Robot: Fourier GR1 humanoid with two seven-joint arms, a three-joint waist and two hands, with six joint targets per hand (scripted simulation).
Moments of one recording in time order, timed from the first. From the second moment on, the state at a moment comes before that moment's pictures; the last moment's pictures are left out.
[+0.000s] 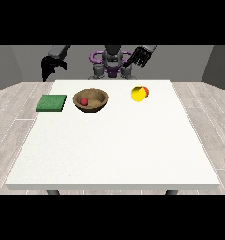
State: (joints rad) left arm -0.97 0.20 -0.30 -0.79 -0.67 0.52 -0.03; right arm -0.59 -0.34 -0.27 -0.91 -0.13 0.02 -0.23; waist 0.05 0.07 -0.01
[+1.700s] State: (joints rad) left arm -0.96 0.59 0.46 -0.92 0.55 -0.43 0.11; right arm -0.53 -0.16 -0.24 -0.80 -0.16 0.02 -0.42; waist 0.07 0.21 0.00
